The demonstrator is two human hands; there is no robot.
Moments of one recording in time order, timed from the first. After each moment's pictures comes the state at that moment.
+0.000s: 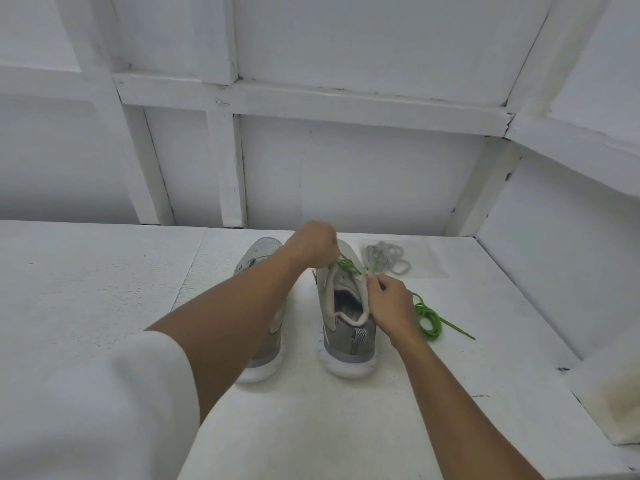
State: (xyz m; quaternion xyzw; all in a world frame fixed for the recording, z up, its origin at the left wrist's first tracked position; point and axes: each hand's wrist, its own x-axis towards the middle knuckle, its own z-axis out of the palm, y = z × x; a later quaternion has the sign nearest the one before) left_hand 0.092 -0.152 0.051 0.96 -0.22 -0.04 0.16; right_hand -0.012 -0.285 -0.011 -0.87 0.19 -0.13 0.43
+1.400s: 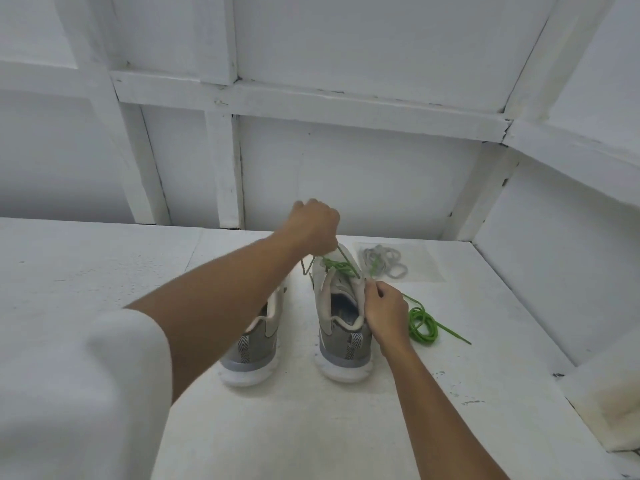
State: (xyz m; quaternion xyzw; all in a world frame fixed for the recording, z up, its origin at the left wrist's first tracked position) left_hand 0.102 -0.158 0.078 0.96 -0.27 0.08 -0.05; right_hand -0.012 -0.278 -0.019 -0.85 0.22 -0.16 0.45
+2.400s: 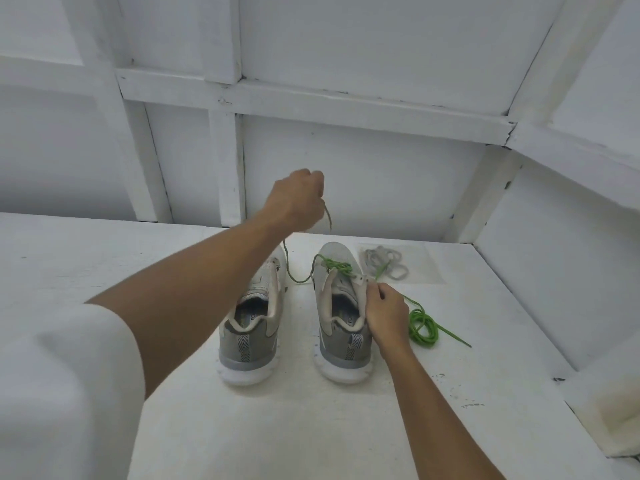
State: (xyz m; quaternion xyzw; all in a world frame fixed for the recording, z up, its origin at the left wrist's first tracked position) left_hand 0.119 -0.127 0.098 0.95 -0.21 0.15 0.19; right_hand -0.012 -0.276 -0.021 -0.84 0.22 -0.17 0.46
